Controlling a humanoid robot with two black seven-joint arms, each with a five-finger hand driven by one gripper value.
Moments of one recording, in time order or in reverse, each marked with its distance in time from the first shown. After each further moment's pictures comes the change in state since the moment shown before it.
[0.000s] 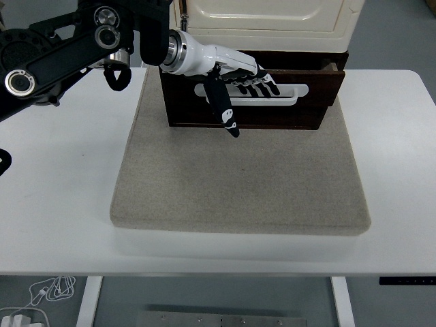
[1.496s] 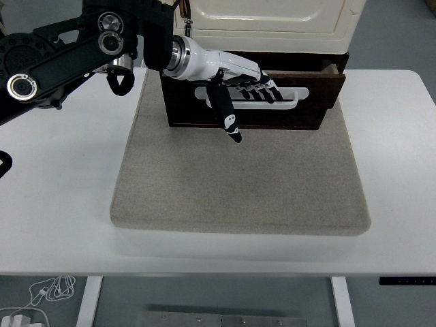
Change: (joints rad) left arm 0.002 -0.002 0.014 -0.021 -0.007 0.000 0.003; right arm 0.000 0.000 0.000 0.000 0.000 0.000 0.000
